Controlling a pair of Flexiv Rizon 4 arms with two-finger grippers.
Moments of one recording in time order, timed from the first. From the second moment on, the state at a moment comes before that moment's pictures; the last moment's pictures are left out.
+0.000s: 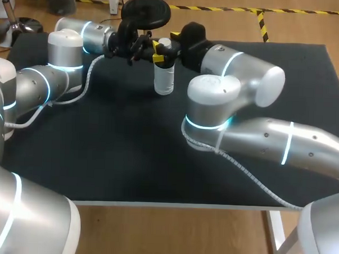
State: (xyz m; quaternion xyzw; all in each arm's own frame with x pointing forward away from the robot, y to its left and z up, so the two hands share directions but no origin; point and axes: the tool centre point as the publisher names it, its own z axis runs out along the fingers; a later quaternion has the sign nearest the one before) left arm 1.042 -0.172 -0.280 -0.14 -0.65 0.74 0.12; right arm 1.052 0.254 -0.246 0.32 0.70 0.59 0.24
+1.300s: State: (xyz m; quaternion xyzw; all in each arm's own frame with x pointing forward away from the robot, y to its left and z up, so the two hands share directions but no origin) left arm 1.045 -0.174 -0.283 -0.14 -0.65 0.74 0.12; right arm 1.053 0.256 -0.254 0.16 0.71 0.68 0.07
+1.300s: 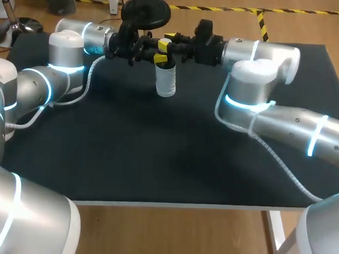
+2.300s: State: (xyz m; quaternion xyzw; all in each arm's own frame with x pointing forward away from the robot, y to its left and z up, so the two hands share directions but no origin) left arm 1.038 -0.175 -0.285 -0.14 -0.65 0.74 0.12; right arm 1.034 0.256 -0.258 -0.08 0.73 0.66 -0.16
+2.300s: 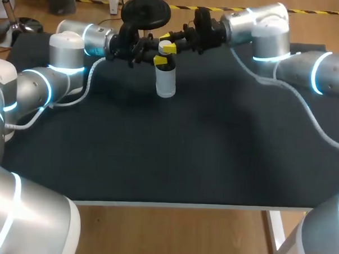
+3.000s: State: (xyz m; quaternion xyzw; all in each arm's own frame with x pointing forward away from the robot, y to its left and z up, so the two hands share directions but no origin) left arm 1.041 -0.176 -0.283 -0.14 -0.65 0.74 0.12; right arm 1.037 0.251 -0.250 -0.13 0.73 0.64 -0.21
